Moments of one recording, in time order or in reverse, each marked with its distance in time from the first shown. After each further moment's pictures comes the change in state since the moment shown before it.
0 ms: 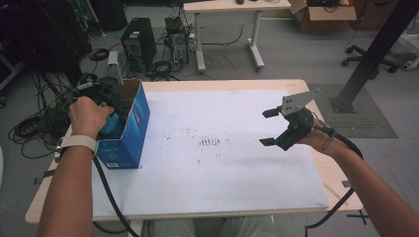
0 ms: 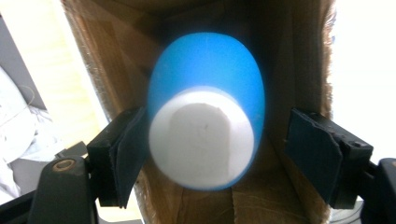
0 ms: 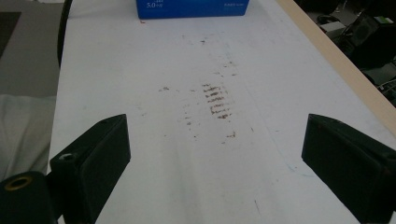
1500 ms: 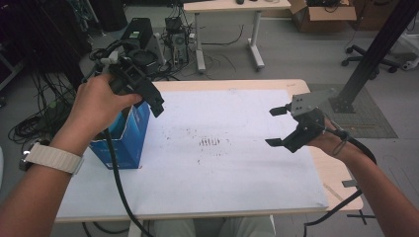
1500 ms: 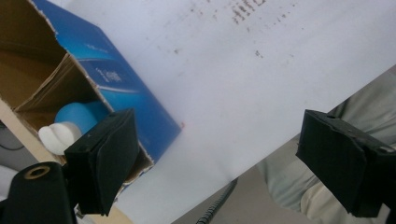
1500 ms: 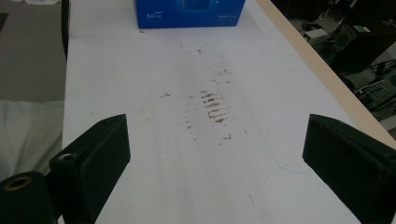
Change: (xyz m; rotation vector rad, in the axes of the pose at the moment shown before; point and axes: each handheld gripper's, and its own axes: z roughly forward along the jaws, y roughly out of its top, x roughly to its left) left arm -0.131 -0.060 -0.126 -0.195 -0.033 0.491; right arm 0.019 0.013 -0.028 -0.012 -0.052 -0.014
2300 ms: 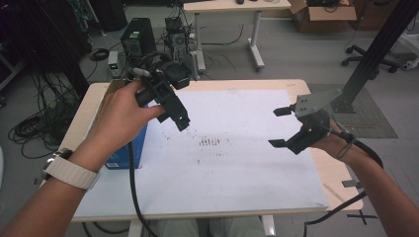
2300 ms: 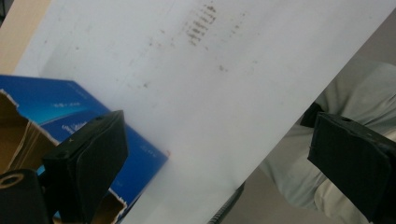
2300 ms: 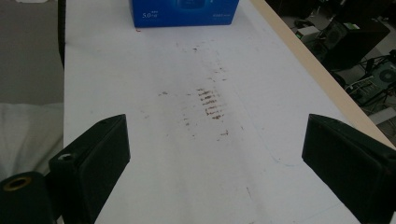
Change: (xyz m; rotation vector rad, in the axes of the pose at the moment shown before) left arm -0.060 0.012 0.007 -0.053 0.004 0.248; right arm 0.007 0.002 -0.010 0.010 -0.030 0.009
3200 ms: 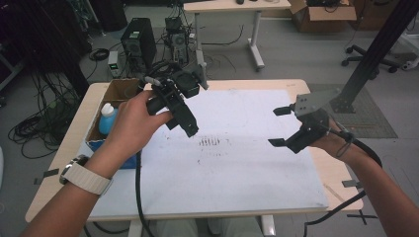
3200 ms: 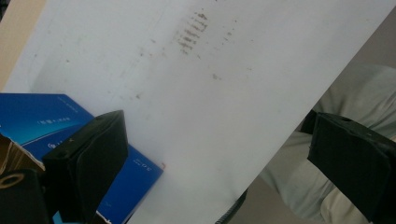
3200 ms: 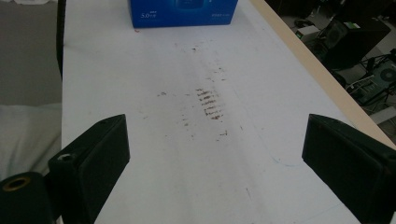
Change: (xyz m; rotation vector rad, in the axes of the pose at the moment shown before) left arm -0.010 0.006 0.014 -0.010 0.000 0.026; right arm -0.003 -0.001 0.003 -0.004 0.003 0.007
